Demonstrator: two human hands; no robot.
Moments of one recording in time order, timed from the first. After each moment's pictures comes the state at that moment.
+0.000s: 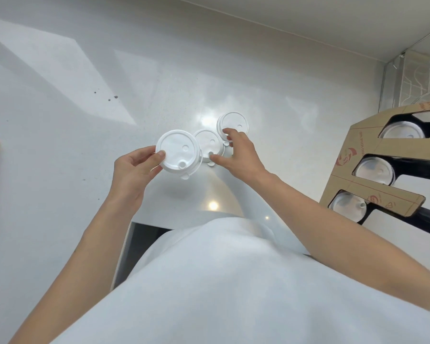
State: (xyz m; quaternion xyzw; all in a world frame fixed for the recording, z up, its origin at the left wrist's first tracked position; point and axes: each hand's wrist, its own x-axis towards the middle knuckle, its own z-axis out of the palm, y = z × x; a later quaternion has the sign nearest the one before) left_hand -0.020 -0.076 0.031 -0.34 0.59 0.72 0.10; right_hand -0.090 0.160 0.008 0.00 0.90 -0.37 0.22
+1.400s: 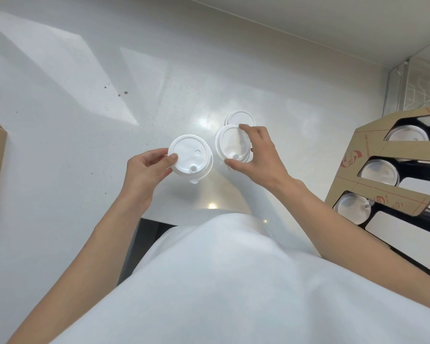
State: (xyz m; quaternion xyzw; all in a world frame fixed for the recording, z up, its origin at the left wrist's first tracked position) left_hand -0.008 -0.082 0.018 -0.34 0.59 0.73 0.12; right_hand -0.074 0.175 0.037 -0.07 0.92 -0.34 0.18
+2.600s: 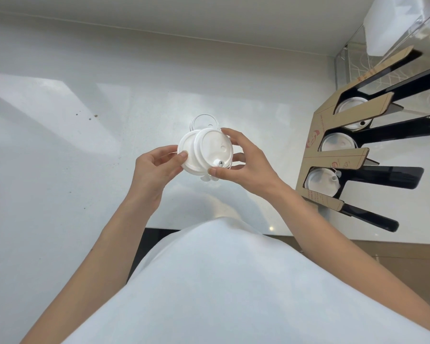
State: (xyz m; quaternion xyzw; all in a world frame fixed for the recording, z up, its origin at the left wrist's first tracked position) left_hand 0.000 0.010 0.073 -0.23 0.62 0.74 0.13; right_hand -0.010 0.228 0.077 -0.01 0.81 -0.57 0.15
